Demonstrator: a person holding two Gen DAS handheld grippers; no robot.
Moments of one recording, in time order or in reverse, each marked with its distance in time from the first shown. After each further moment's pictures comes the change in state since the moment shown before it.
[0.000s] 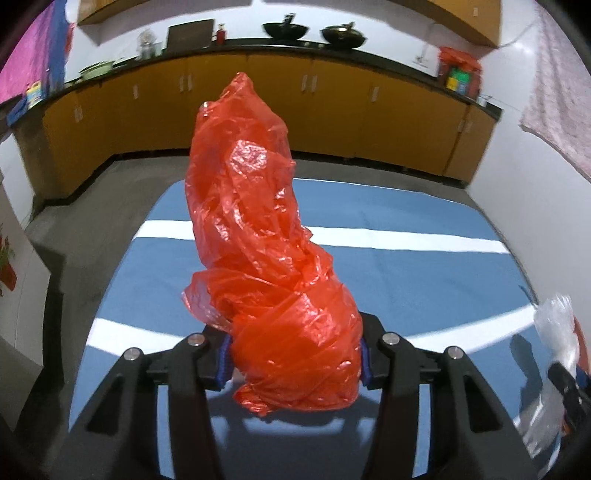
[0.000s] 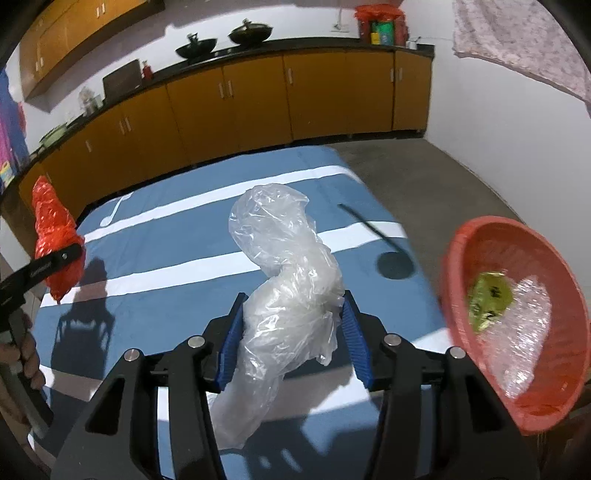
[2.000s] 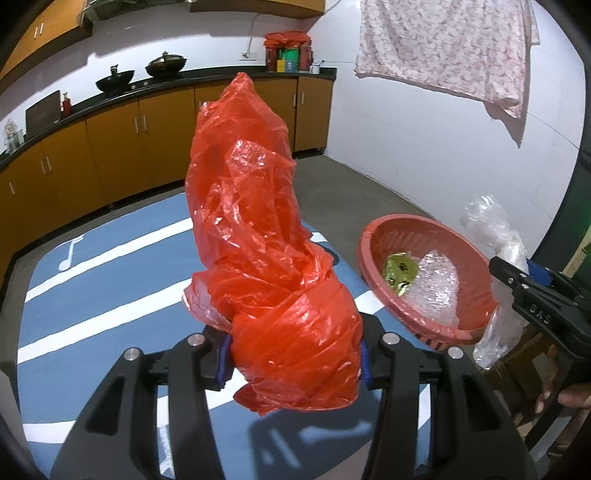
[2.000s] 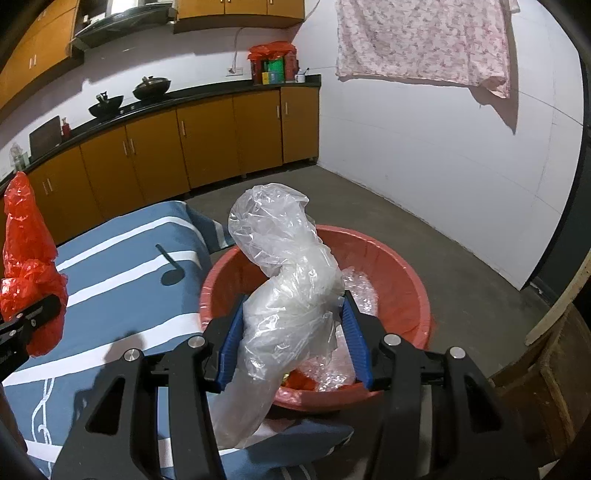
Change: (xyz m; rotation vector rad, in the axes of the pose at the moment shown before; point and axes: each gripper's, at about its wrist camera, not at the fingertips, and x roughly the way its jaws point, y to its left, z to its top) left arm -0.111 -0.218 -0.081 0.421 -0.031 -0.382; right arm -0.110 -0.151 -0.035 0.170 -0.165 -0.314
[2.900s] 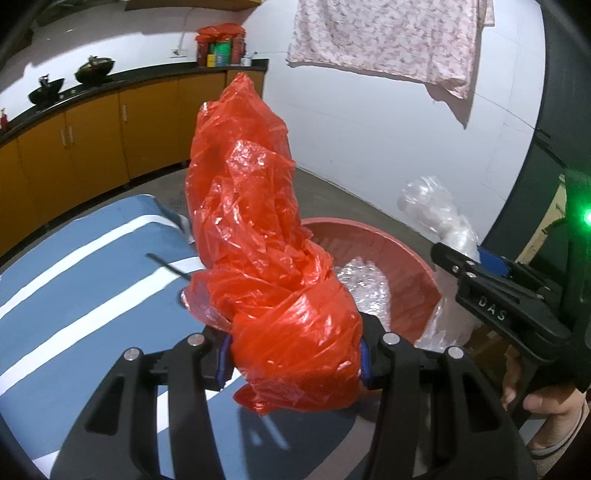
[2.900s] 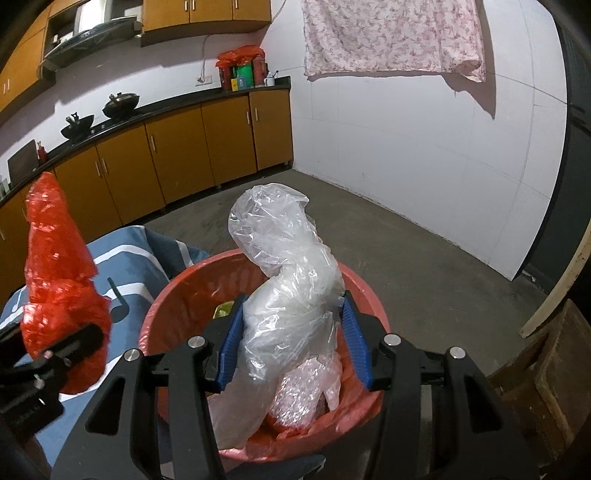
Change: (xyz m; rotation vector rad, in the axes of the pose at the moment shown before) left arm 0.071 -0.097 0.028 0.100 0.028 -0.235; right arm 0.035 -0.054 0.020 0.084 -0.018 -0.052
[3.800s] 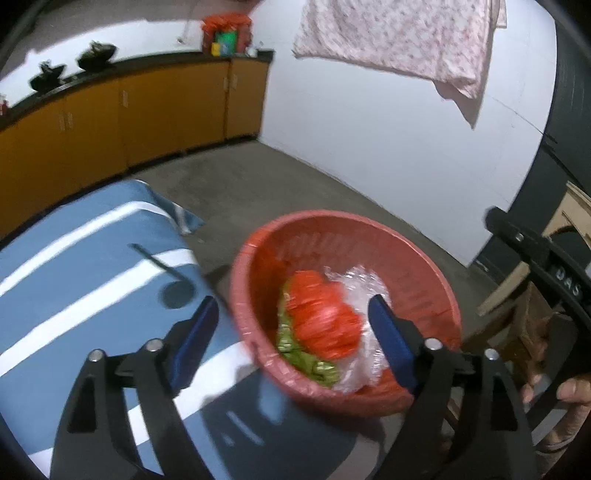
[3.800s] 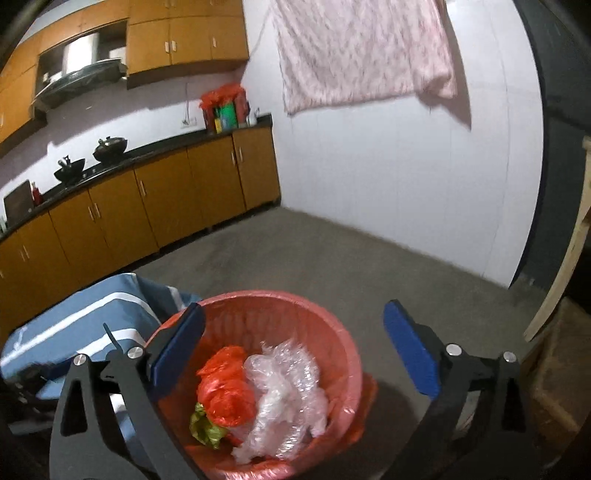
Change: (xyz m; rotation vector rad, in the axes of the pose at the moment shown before) left arm 0.013 0.015 -0.004 -0.044 -0.001 0.021; right arm -0.031 -0.028 0.007 0.064 -0.166 -0.024
